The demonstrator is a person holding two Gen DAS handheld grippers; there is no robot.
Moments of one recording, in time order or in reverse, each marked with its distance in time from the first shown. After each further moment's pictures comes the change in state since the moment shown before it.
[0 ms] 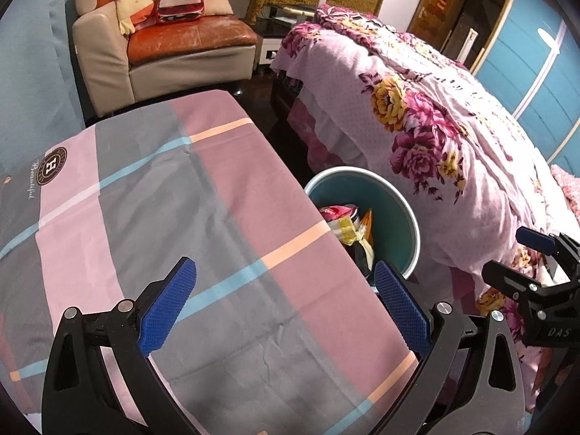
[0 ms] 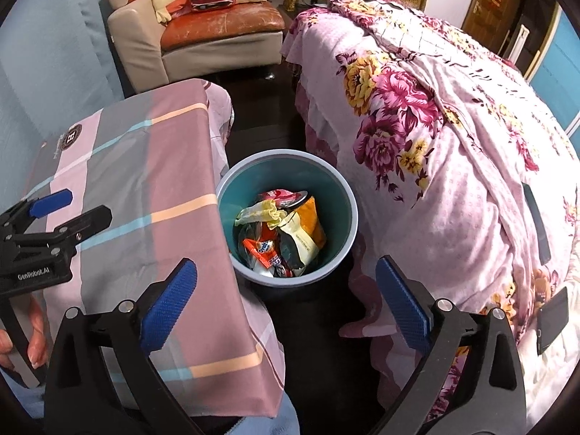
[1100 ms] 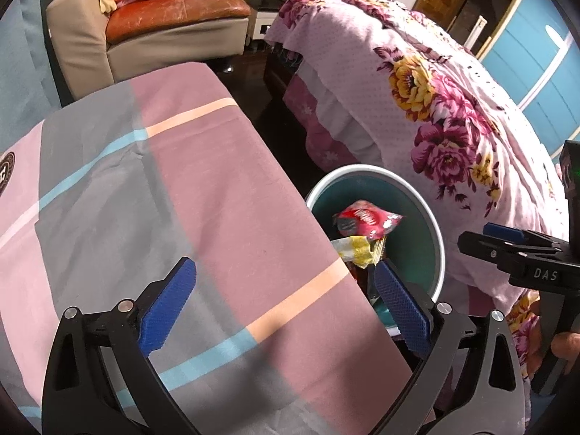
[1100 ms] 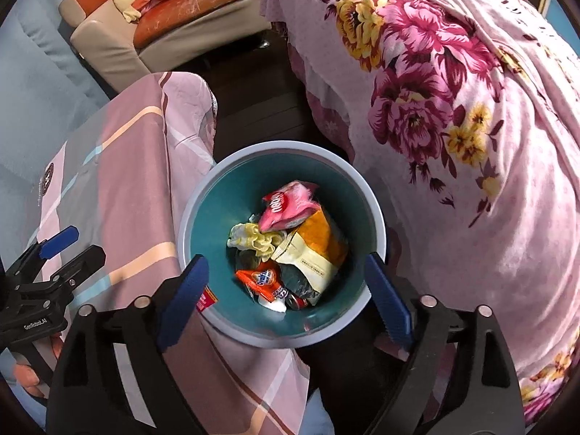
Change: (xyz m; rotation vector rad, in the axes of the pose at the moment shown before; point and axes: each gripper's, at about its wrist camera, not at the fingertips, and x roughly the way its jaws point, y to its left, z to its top) left arm 0.101 0.005 0.041 -0.003 0.092 -0.031; right arm 0.131 -0.057 0.056 0.163 0.157 0.149
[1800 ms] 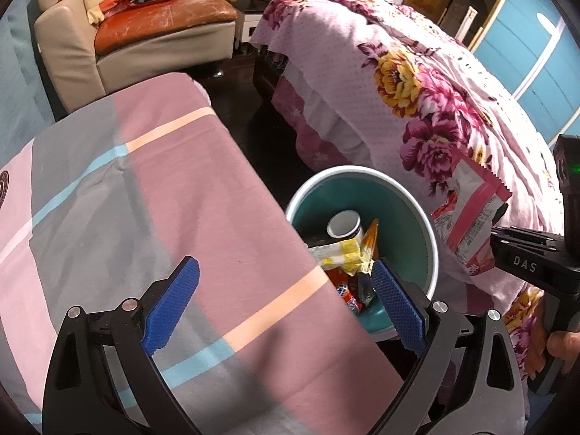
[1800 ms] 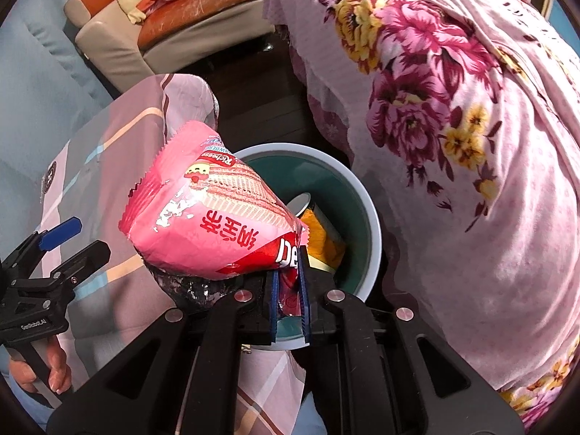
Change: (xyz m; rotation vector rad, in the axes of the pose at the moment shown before) left arm 0.005 -0.019 0.008 0.041 0.004 -0.002; right arm 0.007 -0.008 0.005 -0.011 -0.008 0.021
